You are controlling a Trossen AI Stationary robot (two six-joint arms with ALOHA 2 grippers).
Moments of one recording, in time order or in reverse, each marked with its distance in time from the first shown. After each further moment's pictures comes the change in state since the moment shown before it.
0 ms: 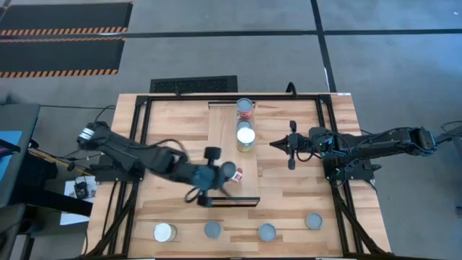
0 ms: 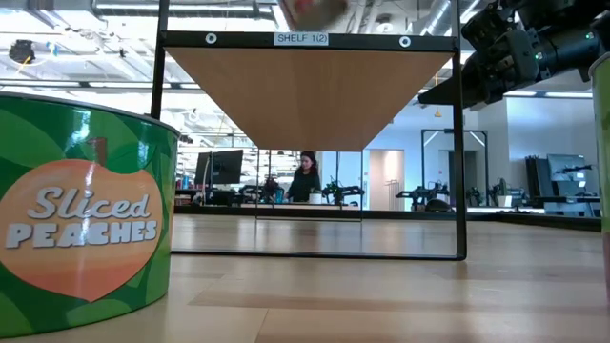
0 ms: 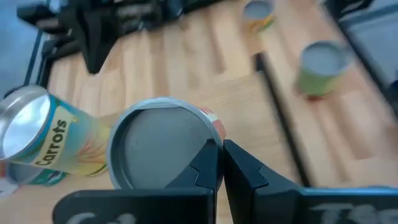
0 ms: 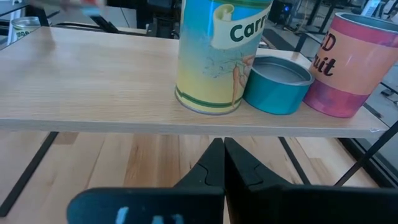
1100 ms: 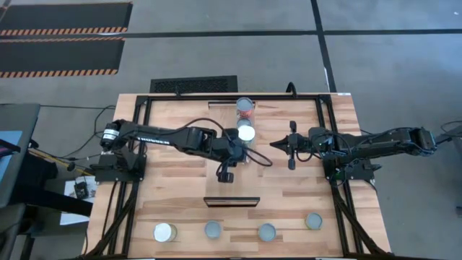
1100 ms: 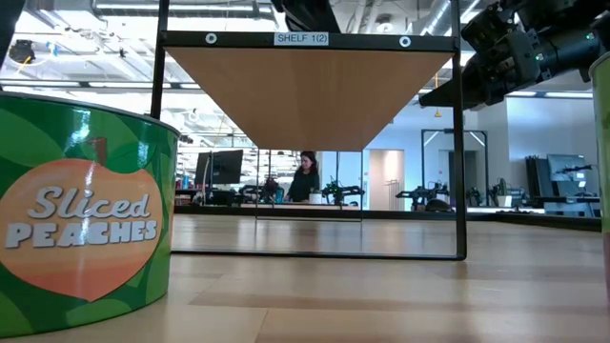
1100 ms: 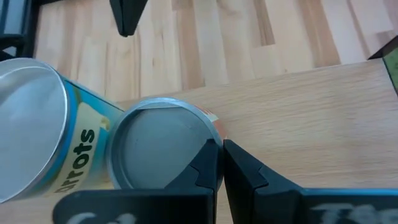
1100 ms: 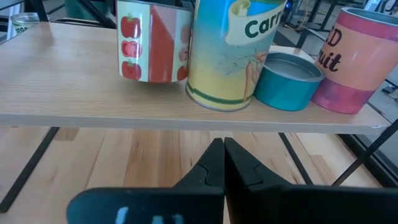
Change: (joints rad) left arm 0.254 0.203 0.170 -0.086 0.185 0.069; right arm 0.000 0.000 0.000 -0.013 0.000 0.000
